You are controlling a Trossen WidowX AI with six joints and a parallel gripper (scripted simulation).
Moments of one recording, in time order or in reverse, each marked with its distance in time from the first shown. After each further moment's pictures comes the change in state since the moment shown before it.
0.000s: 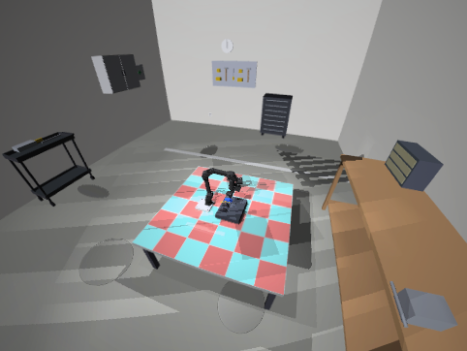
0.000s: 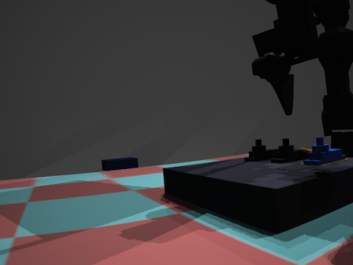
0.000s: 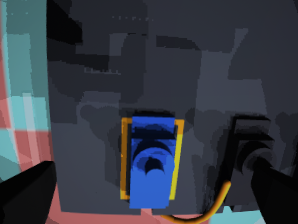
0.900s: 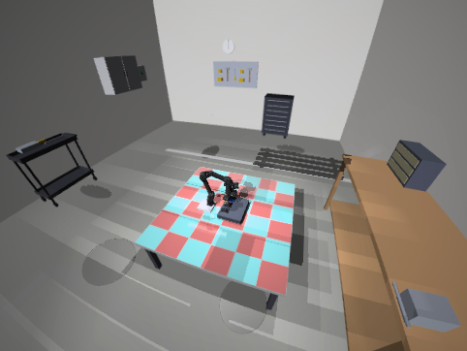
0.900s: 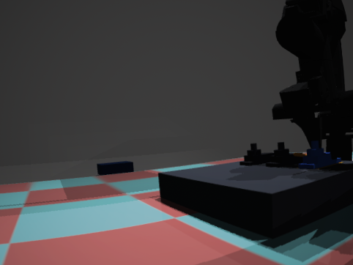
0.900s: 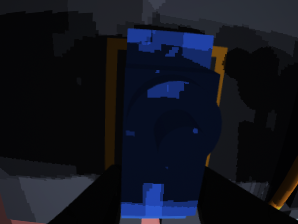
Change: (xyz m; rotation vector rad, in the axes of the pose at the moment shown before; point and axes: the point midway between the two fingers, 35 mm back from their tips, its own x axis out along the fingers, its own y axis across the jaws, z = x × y) arm 0.070 -0.005 -0.055 -0.012 0.014 -0.002
